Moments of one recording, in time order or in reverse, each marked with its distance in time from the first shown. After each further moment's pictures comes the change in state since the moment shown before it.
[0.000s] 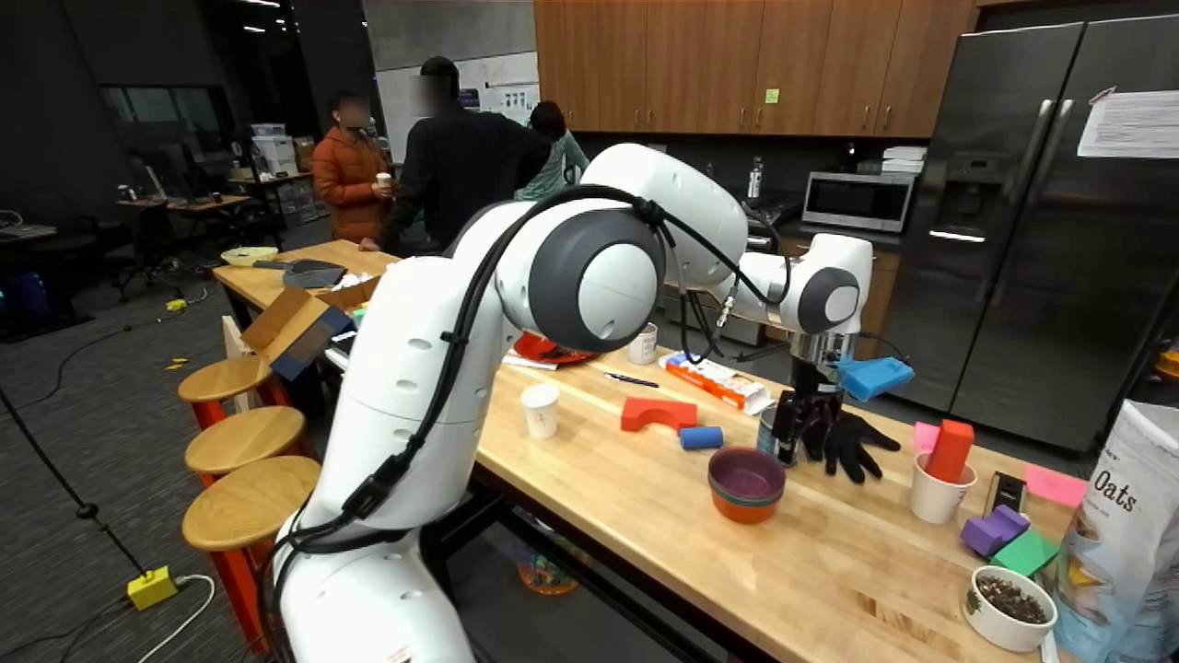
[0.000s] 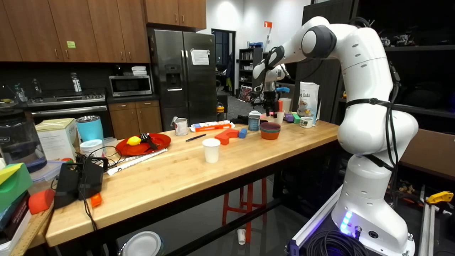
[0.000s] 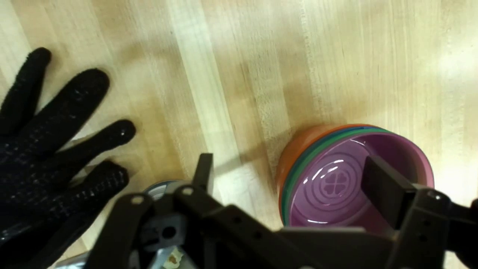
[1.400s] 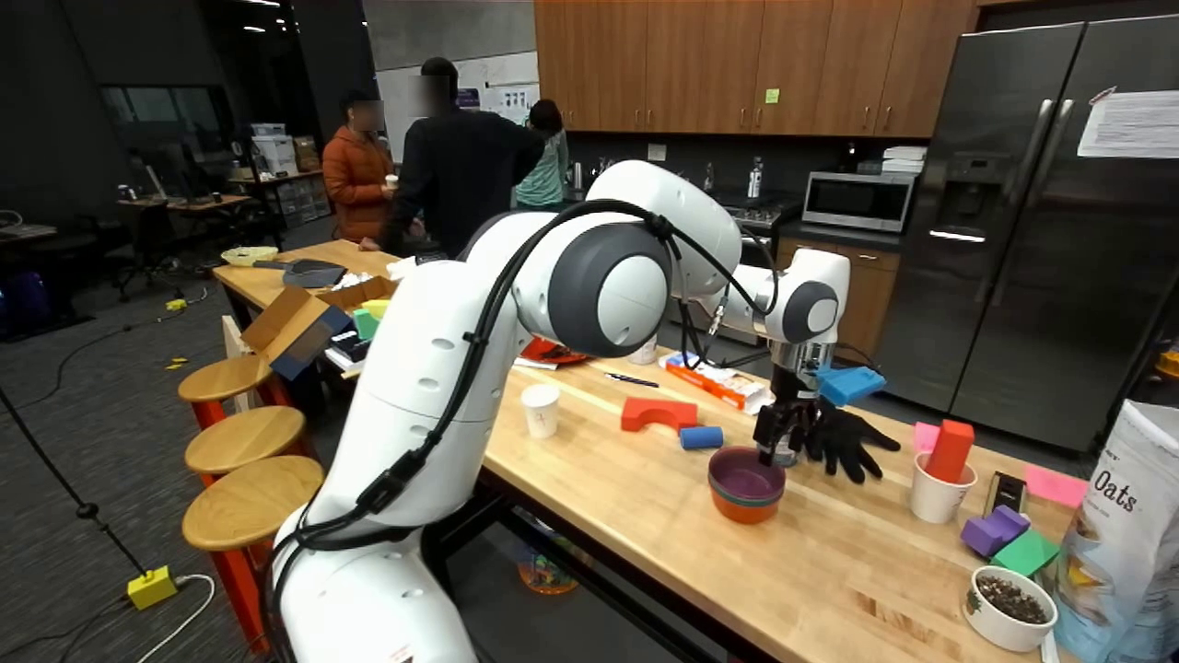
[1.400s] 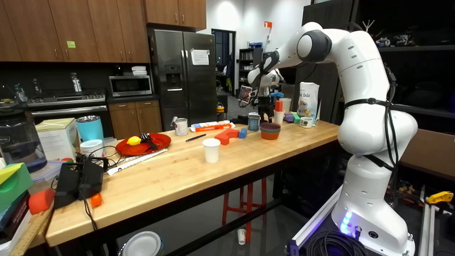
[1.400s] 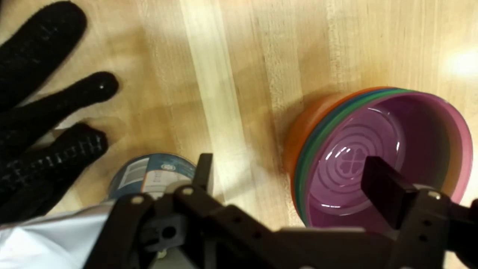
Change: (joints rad) arm 0.014 0.059 0.040 0.022 0.007 -0.003 0.001
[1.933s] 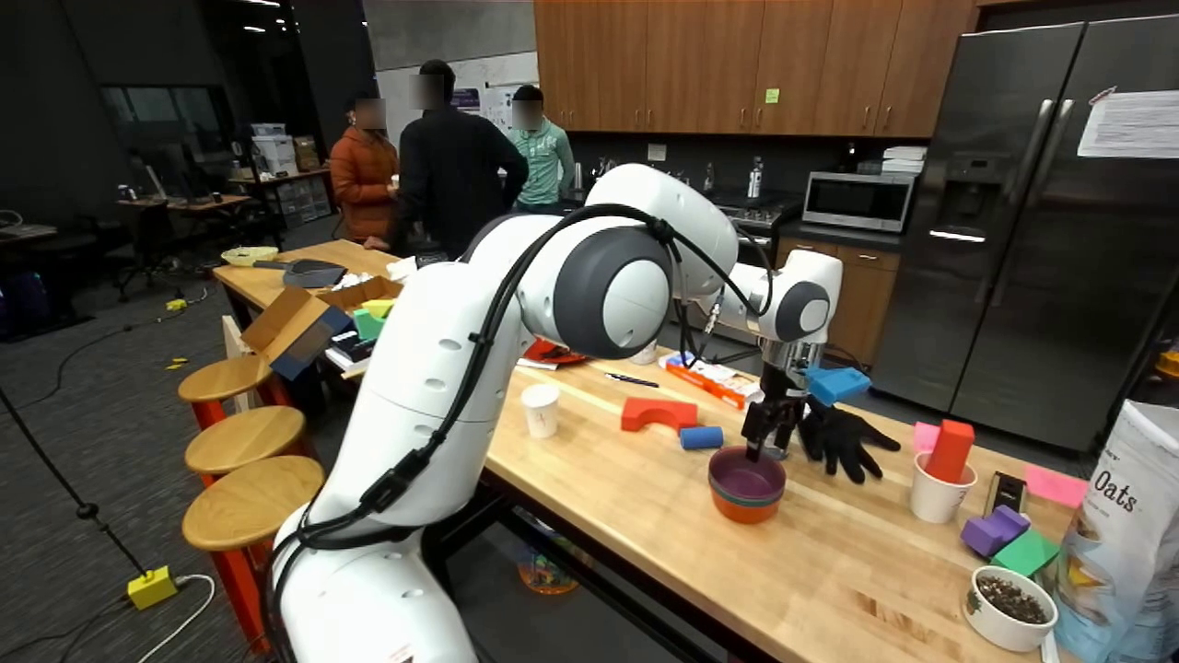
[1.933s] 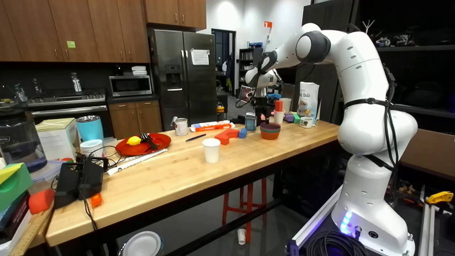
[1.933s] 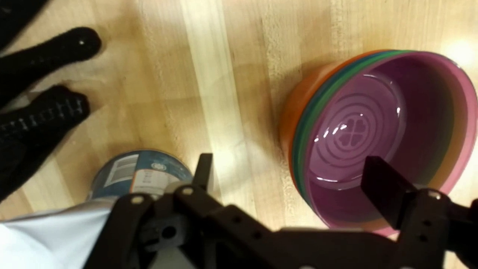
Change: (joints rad) arm 0.001 0.015 0.025 0.019 0.031 -0.034 -0.006
